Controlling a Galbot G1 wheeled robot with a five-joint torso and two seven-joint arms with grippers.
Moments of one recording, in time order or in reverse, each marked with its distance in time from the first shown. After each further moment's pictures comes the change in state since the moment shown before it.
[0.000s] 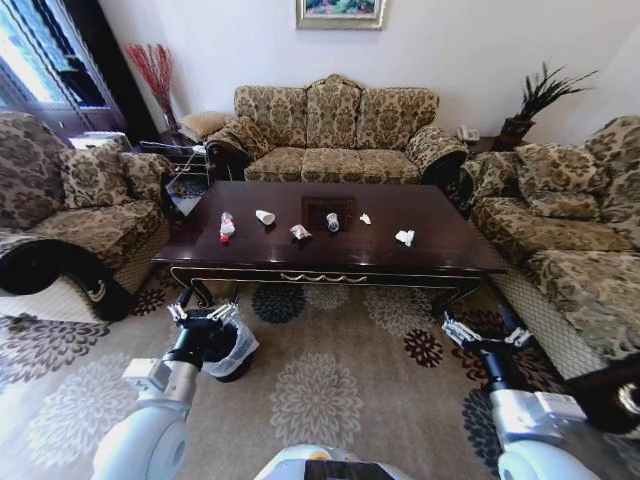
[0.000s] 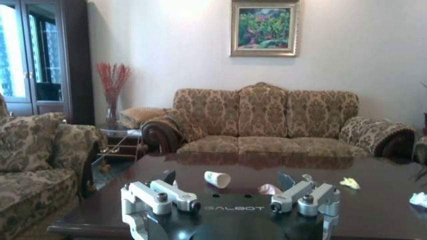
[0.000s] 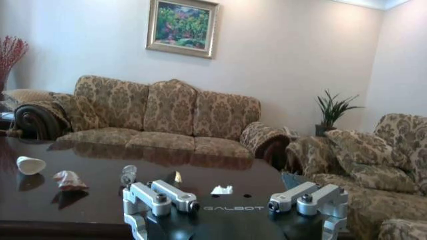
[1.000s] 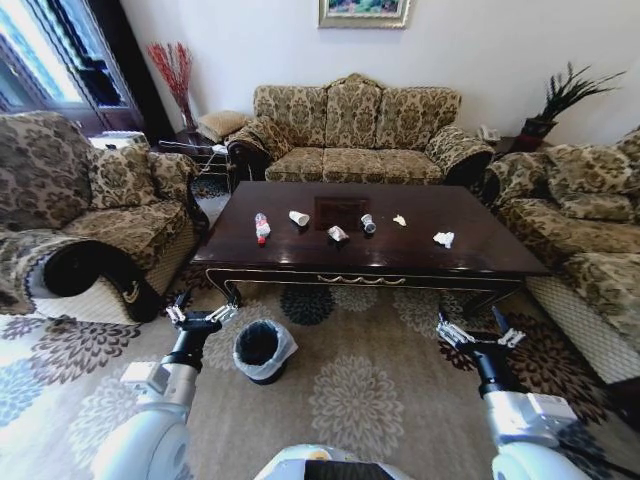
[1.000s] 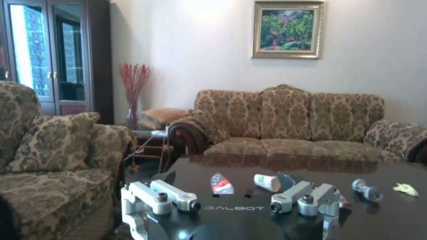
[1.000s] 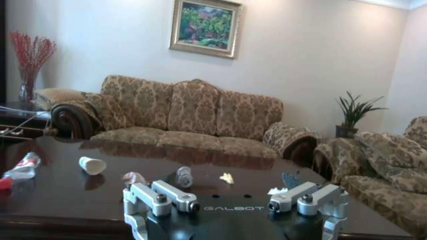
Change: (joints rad) left arm 0.008 -0.018 0.001 0.001 0.005 -0.018 0.000; right arm -0.004 0.003 -0.030 -0.001 -0.030 0.000 0.000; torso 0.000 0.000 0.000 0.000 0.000
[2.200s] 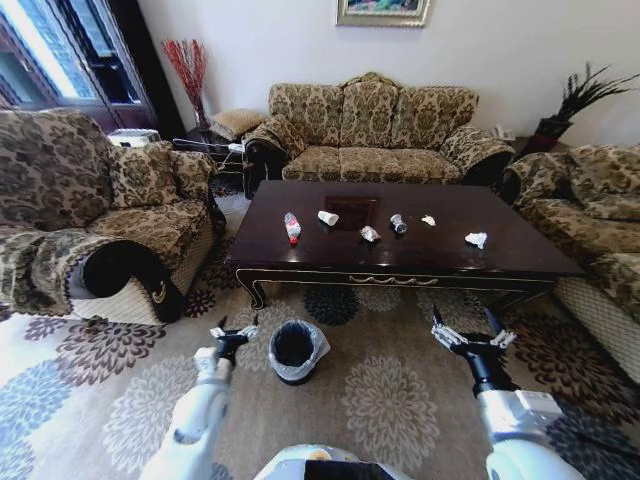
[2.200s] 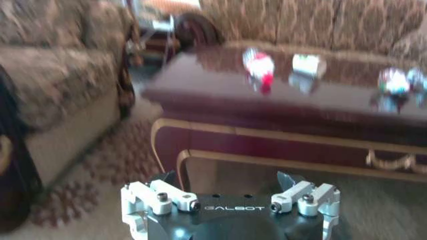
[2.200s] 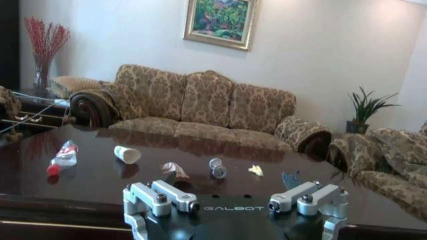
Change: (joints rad) left arm -0.321 0.009 0.205 0.676 0.004 0.007 0.000; right arm 0.001 -0.018 -0.017 -0.023 -0.023 -0.018 0.015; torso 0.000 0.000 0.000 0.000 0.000
